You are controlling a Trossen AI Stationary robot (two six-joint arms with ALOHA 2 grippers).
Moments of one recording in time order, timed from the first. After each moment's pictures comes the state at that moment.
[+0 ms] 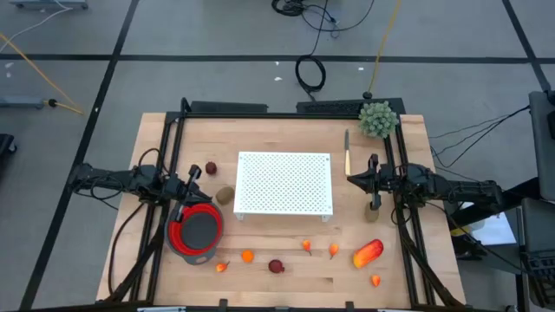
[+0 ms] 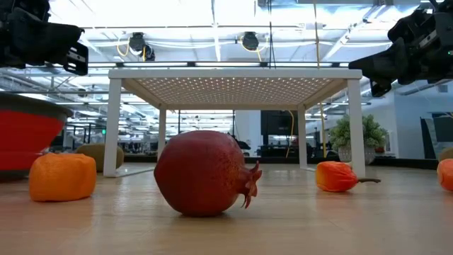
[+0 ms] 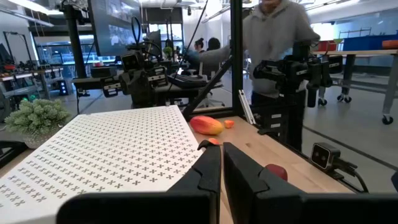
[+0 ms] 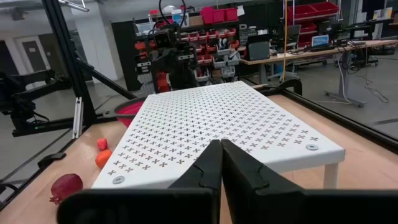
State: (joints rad) left arm -0.15 0.03 0.02 0.10 0.15 0.05; right arm -0.06 0.02 0.01 0.02 0.02 0.14
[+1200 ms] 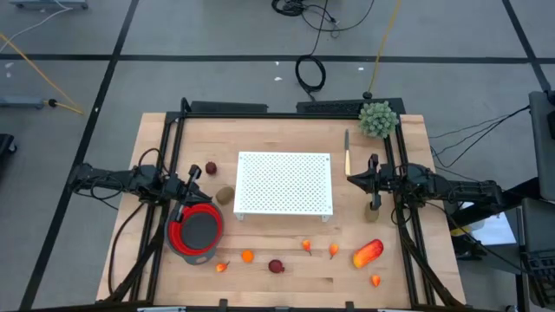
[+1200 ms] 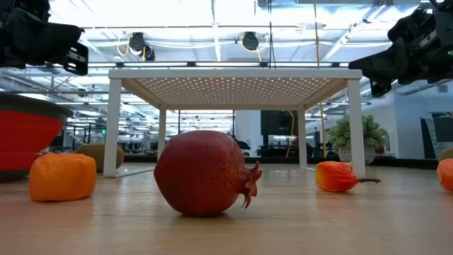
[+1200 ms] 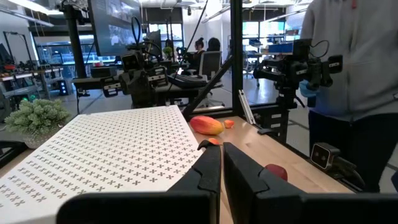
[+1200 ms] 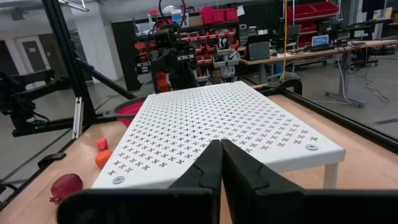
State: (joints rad) left arm -0.15 0.03 0.02 0.10 0.15 0.05; right arm -0.06 0.02 0.01 0.02 0.02 0.14
